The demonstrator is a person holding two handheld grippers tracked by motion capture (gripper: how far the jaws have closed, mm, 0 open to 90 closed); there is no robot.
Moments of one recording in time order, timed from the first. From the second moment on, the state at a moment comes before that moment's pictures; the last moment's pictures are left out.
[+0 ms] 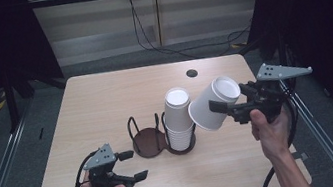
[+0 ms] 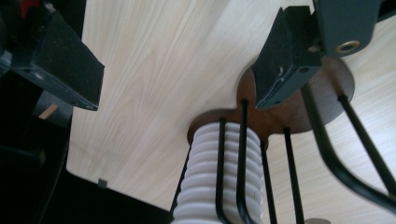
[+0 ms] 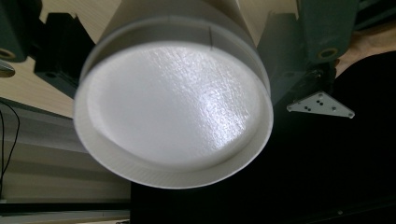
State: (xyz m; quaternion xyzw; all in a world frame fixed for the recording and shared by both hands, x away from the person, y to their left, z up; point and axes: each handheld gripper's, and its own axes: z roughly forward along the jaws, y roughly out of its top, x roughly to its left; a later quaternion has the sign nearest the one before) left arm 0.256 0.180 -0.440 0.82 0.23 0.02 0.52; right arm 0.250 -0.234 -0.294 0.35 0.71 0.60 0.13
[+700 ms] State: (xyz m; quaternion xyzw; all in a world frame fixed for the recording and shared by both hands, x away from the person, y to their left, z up) left arm 0.259 0.146 -0.412 0.81 0.18 0.01 0.56; right arm 0.234 -0.219 -0.320 0.34 0.73 0.58 0.10
